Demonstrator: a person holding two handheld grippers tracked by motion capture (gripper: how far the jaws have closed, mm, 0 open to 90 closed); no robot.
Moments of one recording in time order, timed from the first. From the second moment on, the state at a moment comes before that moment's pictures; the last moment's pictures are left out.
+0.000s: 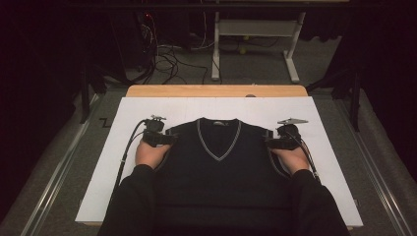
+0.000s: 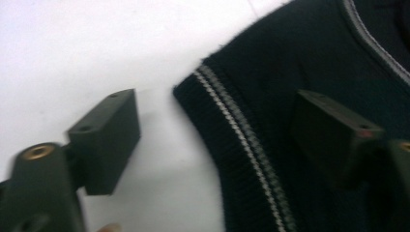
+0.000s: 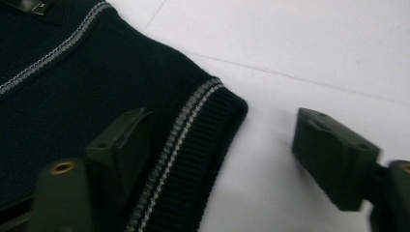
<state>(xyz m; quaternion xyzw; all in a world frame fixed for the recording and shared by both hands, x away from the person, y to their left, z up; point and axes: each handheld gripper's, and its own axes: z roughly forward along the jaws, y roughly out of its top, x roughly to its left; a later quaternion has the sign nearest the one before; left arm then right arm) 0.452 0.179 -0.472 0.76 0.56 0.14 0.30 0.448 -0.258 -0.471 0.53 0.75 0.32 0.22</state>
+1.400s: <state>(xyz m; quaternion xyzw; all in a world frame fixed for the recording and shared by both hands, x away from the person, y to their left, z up) 0.447 0.174 -0.362 0.71 0.50 0.27 0.41 0.445 -0.249 -0.372 0.47 0.71 0.41 0.33</state>
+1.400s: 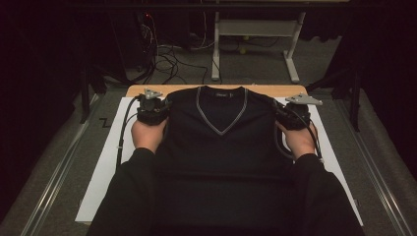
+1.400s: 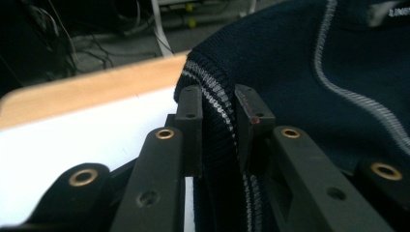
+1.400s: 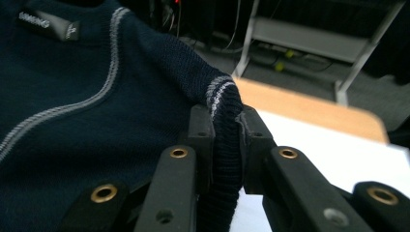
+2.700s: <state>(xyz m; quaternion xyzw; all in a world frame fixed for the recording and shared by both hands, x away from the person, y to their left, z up) 0.339 0.196 -0.390 0.75 0.44 0.20 0.46 0.328 -0.261 -0.391 0.40 0.71 0.48 0.32</state>
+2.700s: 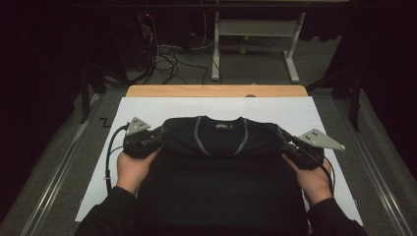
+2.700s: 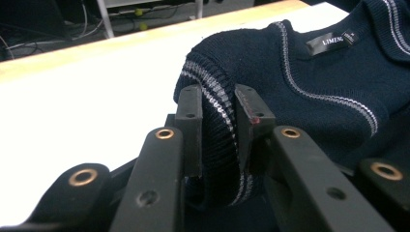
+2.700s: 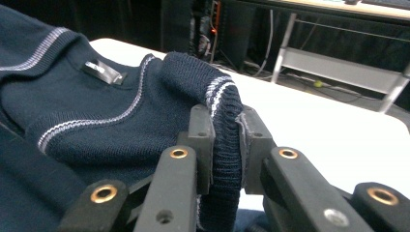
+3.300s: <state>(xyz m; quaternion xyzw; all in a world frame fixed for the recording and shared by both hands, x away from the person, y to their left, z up) 0.228 0.204 -0.420 0.77 0.40 0.18 0.47 0.228 -0.278 -0.427 0.39 0.72 0.50 0.29</state>
